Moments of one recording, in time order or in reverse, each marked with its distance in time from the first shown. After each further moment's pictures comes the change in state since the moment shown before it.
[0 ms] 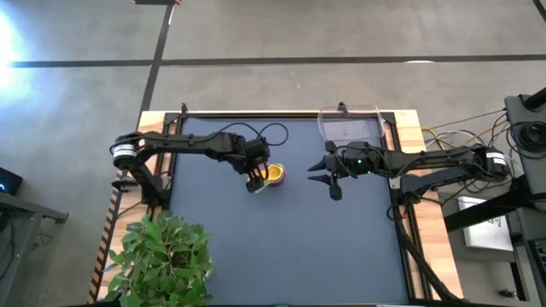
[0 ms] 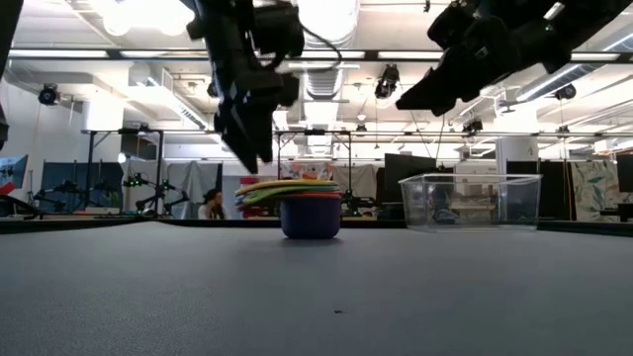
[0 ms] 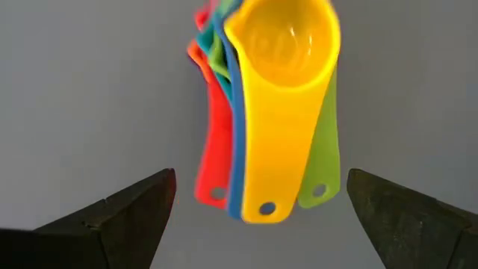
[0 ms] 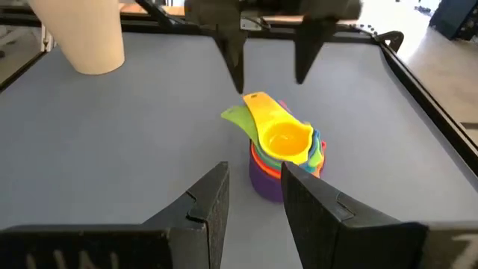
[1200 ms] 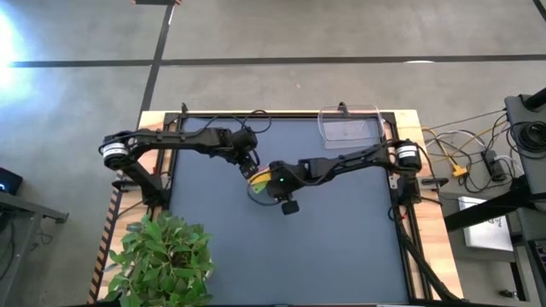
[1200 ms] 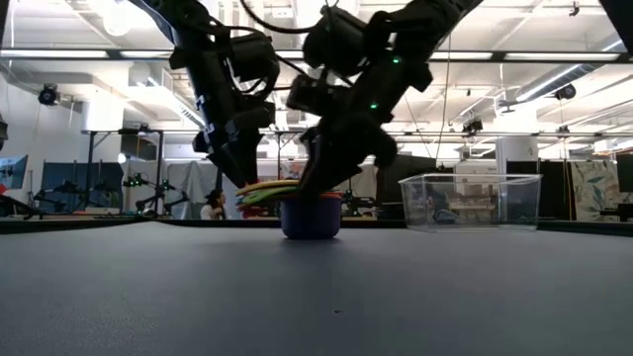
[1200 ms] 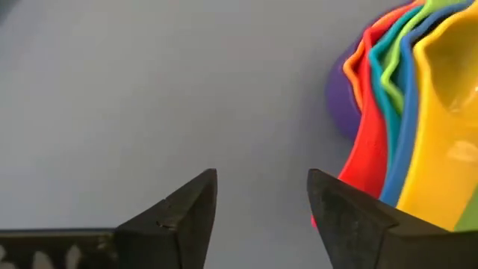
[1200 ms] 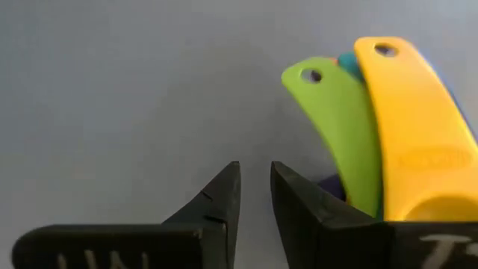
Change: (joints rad) left arm 0.138 -0.100 -0.220 0.217 -0.086 -0.046; right arm 0.120 0.835 0.711 -0.370 0.093 -0.239
